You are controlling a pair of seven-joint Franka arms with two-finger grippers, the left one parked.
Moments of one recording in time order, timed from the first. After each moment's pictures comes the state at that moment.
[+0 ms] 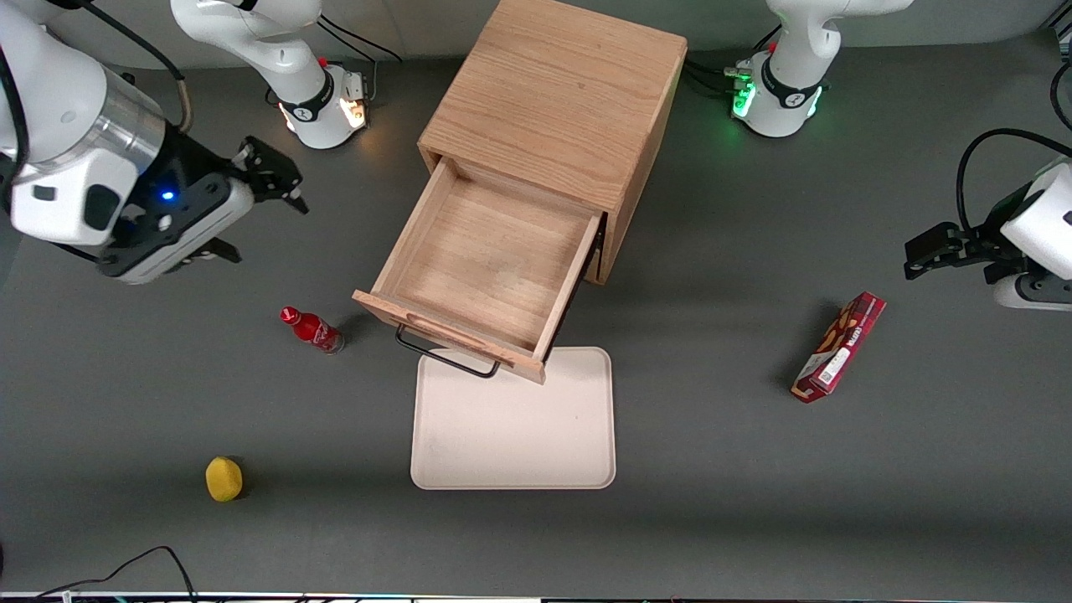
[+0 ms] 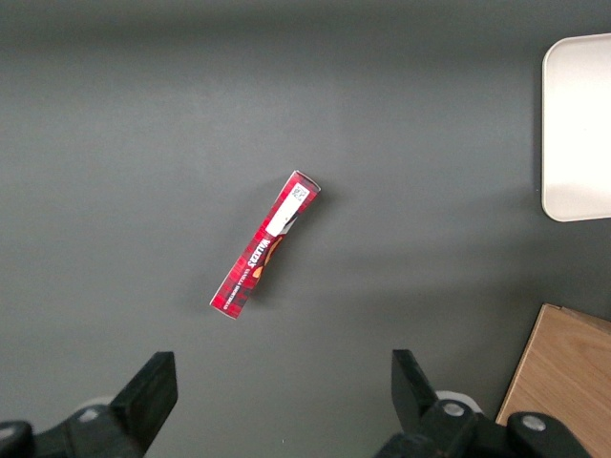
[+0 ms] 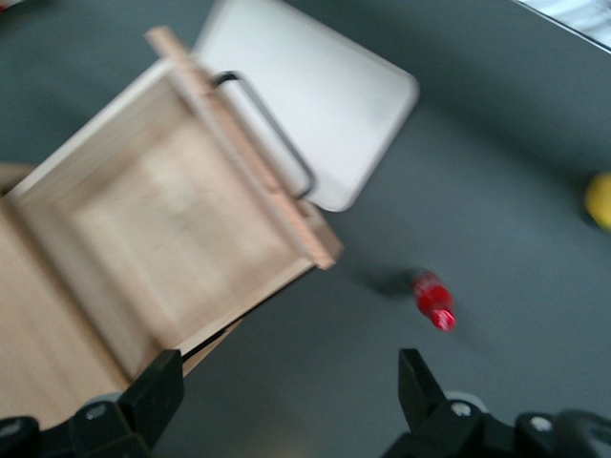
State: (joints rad) arm 0.16 0.35 0.22 -0.93 0.05 1.27 -0.07
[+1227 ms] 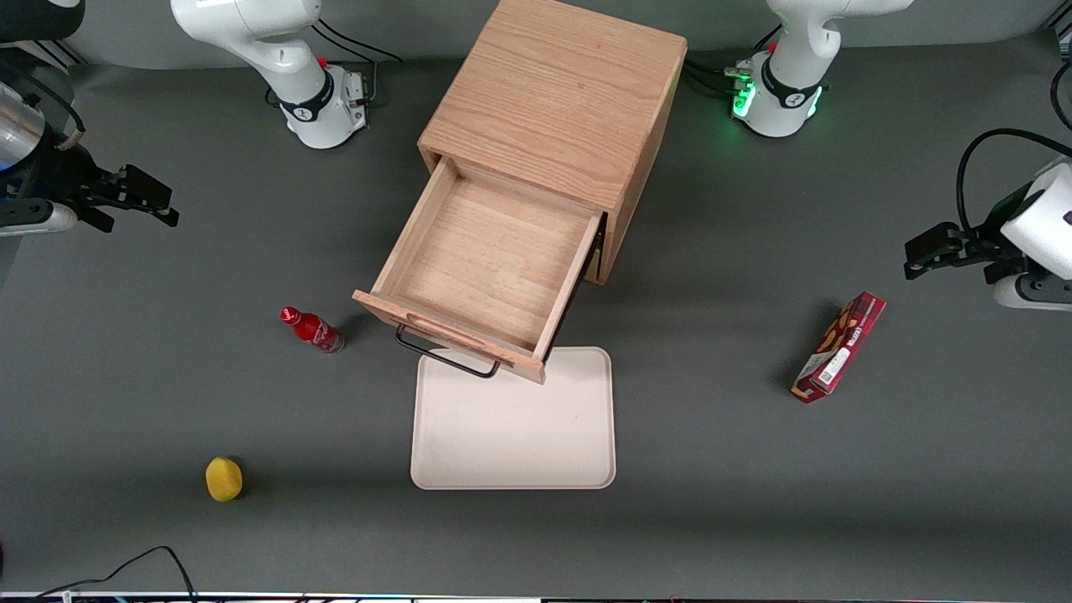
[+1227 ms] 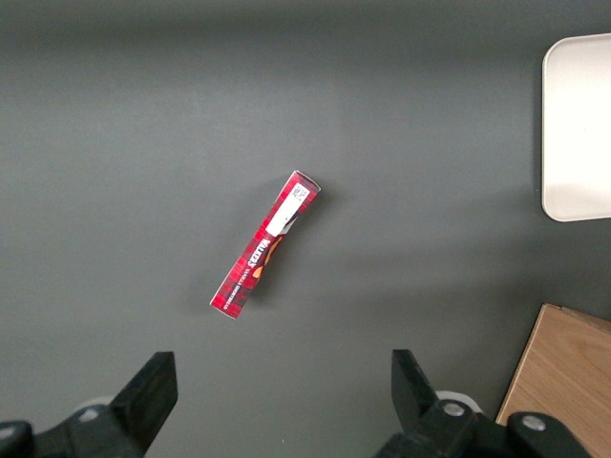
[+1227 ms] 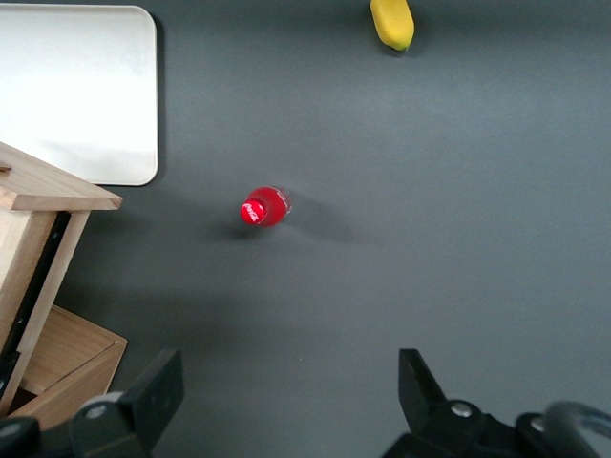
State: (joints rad) arm 0.14 -0.19 -0.14 -1.84 0.01 1.66 -0.01
